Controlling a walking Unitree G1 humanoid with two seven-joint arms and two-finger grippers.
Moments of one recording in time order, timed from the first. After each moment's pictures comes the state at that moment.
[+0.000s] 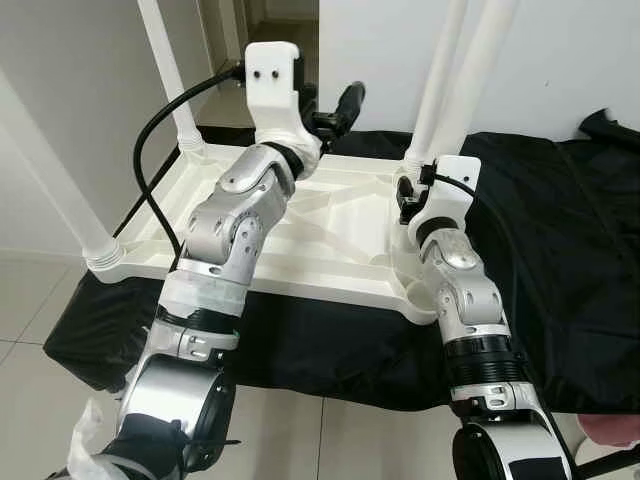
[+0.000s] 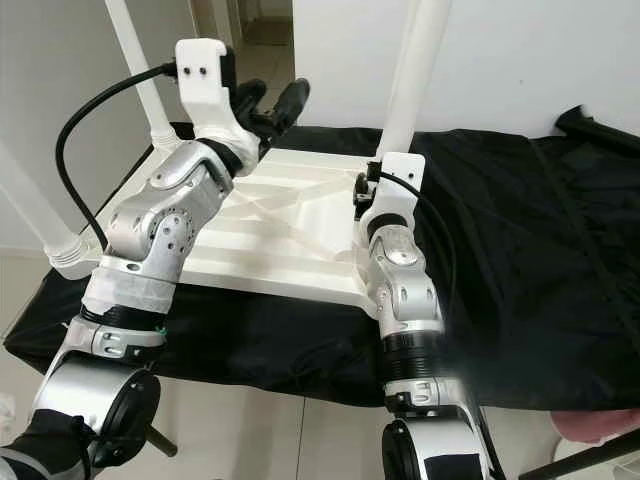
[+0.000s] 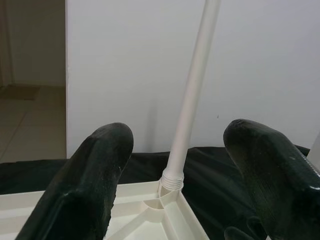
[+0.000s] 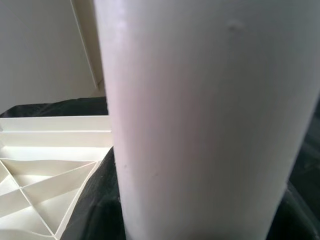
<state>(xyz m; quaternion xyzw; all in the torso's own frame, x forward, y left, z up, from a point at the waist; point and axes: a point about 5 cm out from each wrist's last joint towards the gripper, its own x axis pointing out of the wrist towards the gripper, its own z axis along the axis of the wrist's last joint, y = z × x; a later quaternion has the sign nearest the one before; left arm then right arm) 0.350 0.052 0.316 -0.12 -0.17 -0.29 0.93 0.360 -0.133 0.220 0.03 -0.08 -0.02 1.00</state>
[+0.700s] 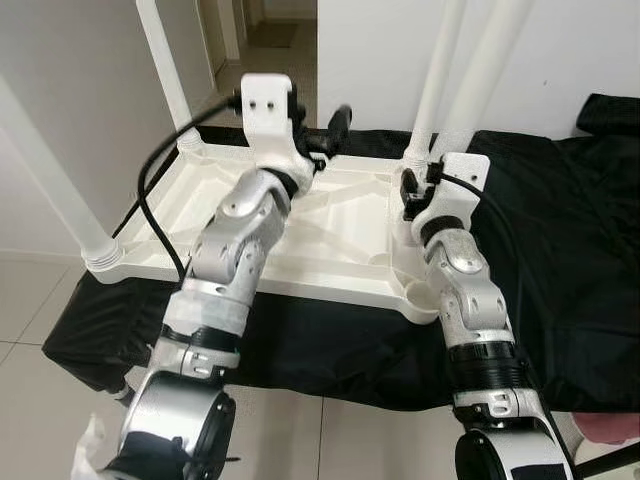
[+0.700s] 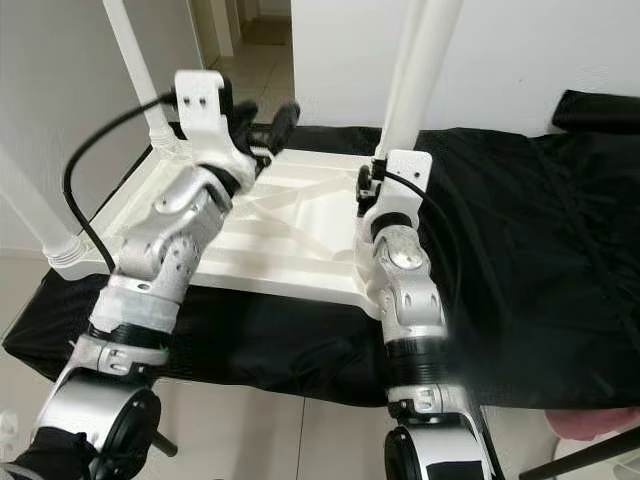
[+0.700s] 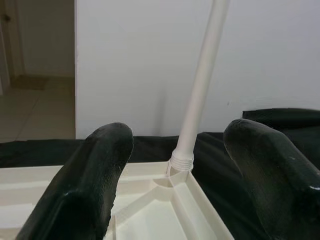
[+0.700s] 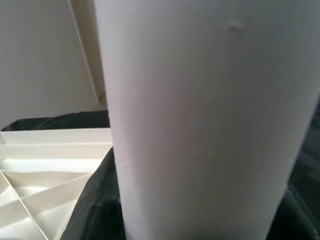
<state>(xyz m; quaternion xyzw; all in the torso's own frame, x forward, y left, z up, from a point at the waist) 0.351 0.055 0.281 -0.12 -0.16 -0.27 0.94 0.349 -0.141 0.218 0.03 -0.11 -0.02 0.99</state>
